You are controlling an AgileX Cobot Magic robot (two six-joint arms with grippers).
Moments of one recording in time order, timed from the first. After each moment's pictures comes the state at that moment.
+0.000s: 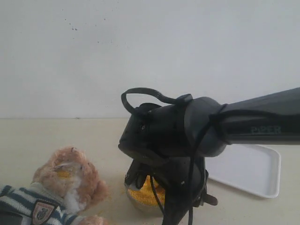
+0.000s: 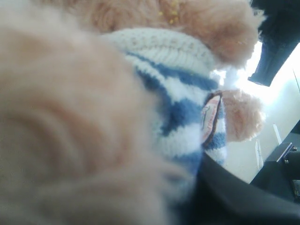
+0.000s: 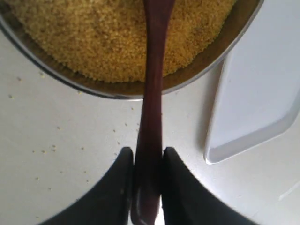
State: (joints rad) left arm 0.28 1.32 -0.46 -1.15 1.05 1.22; right arm 0.90 1.99 -1.39 -0.57 1.22 0.06
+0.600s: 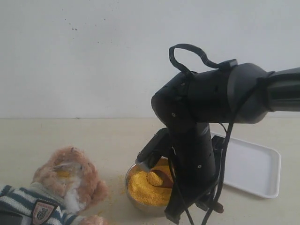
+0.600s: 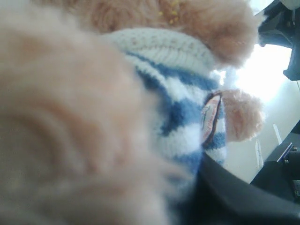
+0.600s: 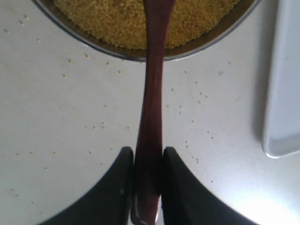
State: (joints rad) left arm 0.28 1.32 -0.46 -1.15 1.05 1.22; right arm 0.77 1.89 -1.39 -0.28 1.22 -0.07
